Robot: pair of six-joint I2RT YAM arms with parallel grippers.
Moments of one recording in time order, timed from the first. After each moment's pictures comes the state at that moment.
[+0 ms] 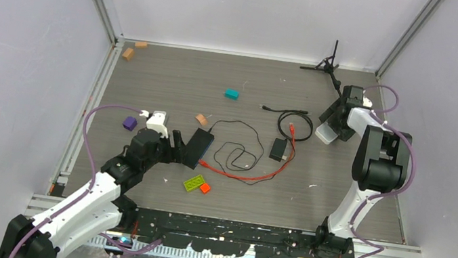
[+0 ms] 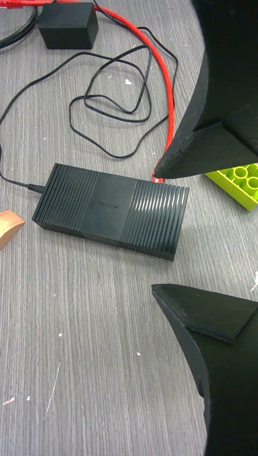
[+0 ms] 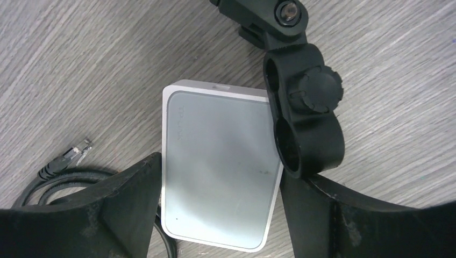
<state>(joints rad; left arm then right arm) -0.48 0.72 0.35 -0.15 -0.11 -0.44 -0.10 1.91 1.24 -0.35 0.18 0.55</state>
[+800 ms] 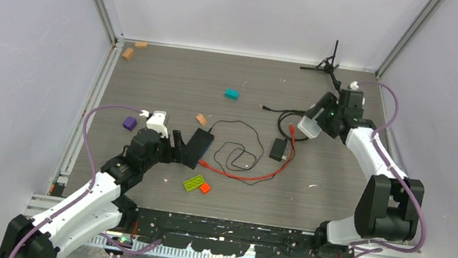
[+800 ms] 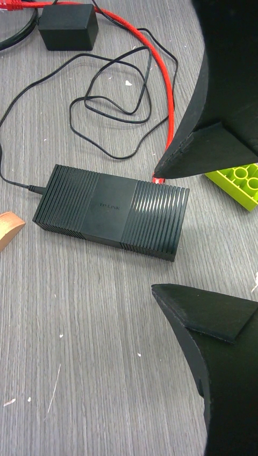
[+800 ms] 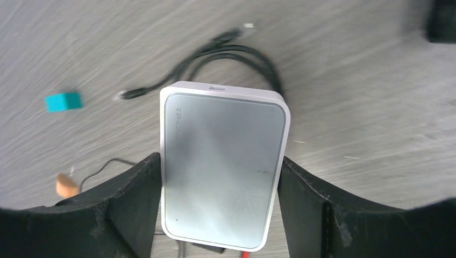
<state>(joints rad) -0.48 0.72 0.35 -0.15 -0.11 -0.44 -0.01 1.48 1.01 -0.32 -0.06 0.58</state>
